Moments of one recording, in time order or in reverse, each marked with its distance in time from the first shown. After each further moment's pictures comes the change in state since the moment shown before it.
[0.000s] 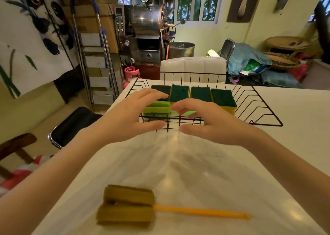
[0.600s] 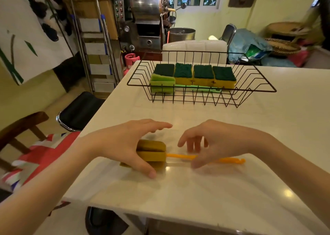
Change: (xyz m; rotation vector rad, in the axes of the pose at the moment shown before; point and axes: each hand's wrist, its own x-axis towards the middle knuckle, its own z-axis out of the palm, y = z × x) left_hand -0.097 0.020 0.021 -0.136 -0.575 -0.059; right_hand -0.064 -0.030 0.052 -0.106 -0.447 0.128
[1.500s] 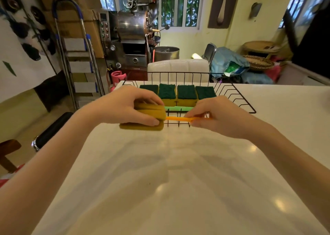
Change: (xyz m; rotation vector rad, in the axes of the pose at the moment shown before) left_hand 0.057 0.015 -0.086 -0.112 0.297 0.069; right_hand -0.001 0.045 -0.062 -0.071 0.559 0.021
